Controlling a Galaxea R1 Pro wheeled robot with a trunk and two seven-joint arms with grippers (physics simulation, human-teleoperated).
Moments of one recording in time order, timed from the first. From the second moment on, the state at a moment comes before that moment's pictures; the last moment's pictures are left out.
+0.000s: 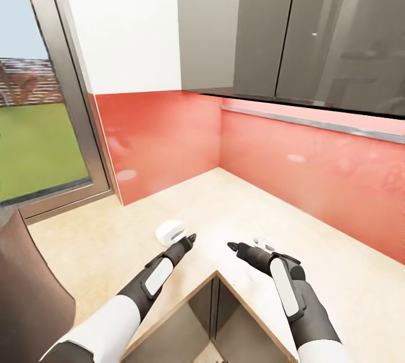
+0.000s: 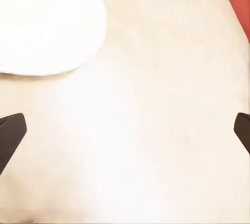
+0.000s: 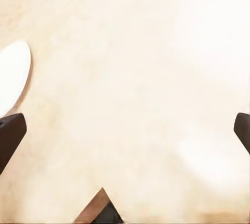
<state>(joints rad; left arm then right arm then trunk) -0.73 -0.17 -0.24 -0.48 0.83 0.04 0.04 -0.47 0.13 -0.10 -1.17 -0.42 0.73 0.02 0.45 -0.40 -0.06</state>
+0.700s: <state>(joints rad) -0.74 -0.14 -0.29 -0.64 0.82 0.04 -0.01 -0.47 0.13 -0.06 -1.16 -0.42 0.73 0.02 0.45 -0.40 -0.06</state>
